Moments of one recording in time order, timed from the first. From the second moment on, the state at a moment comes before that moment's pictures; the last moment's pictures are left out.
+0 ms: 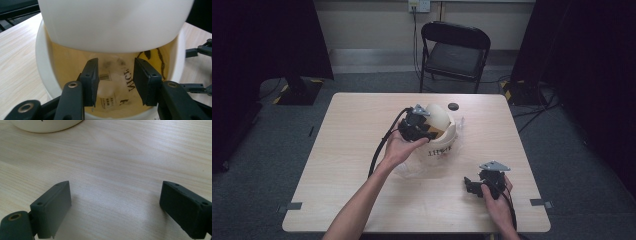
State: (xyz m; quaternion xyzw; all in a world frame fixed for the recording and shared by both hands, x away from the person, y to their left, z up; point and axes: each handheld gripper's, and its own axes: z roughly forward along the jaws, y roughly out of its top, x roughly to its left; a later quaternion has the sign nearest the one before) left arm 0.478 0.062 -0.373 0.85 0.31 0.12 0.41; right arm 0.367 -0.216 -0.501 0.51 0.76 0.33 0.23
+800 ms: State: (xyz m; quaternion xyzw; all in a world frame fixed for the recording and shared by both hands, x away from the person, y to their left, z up) left arm 0.448 0.118 -0.356 0.81 0.31 0.14 0.47; right arm 0.367 -0.216 -0.501 0.51 0.76 0.33 0.23
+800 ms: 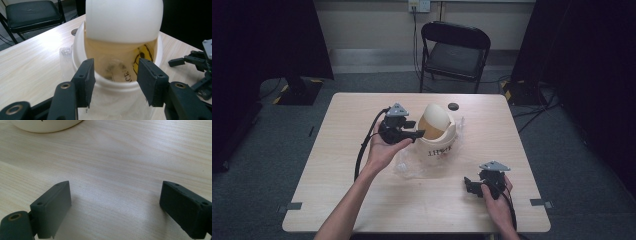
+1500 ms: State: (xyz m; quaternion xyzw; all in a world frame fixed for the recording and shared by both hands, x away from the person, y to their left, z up) left arm 0.422 0.184 -0.358 0.79 0.37 0.17 0.46; right arm 0.367 -0.216 -0.501 0.51 0.76 0.33 0.23
